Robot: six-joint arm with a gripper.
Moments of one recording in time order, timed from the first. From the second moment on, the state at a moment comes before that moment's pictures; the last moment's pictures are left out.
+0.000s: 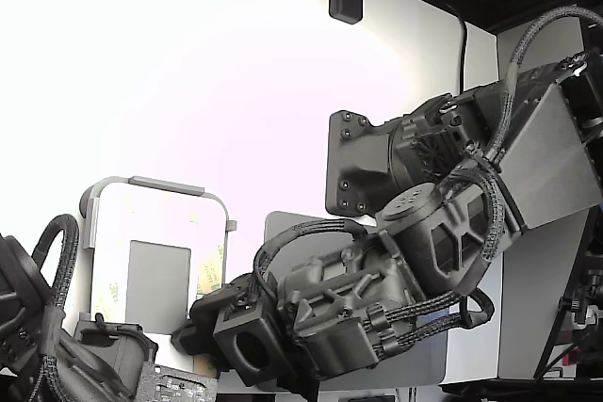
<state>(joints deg) 38.4 100.5 125.0 24.4 6.4 -95.5</state>
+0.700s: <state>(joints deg) 39.2 100.6 125.0 25.0 7.0 -94.3</state>
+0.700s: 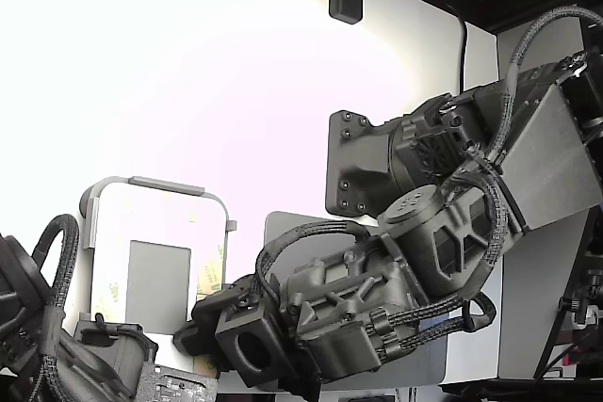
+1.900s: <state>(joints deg) 39.9 99.8 124.0 25.0 5.1 -95.2</state>
